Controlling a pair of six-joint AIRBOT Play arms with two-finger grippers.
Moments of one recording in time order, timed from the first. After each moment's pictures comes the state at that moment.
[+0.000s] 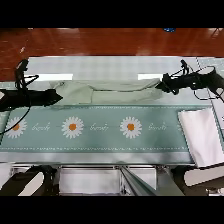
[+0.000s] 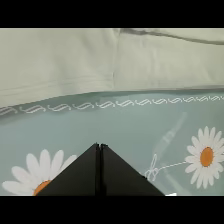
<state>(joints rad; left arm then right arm) 0.07 -0.94 0.80 0.93 -1.01 -1.33 -0.19 -1.66 1.27 -0.77 1.08 1.33</state>
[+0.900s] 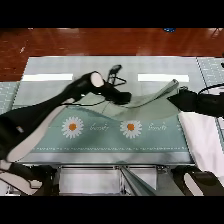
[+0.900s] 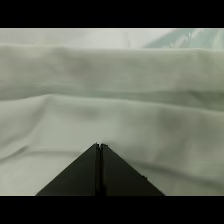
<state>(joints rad) -0.67 -1.80 1.49 0.88 -0.93 -1.52 -0.02 -0.63 0.87 -0.92 1.18 1.51</state>
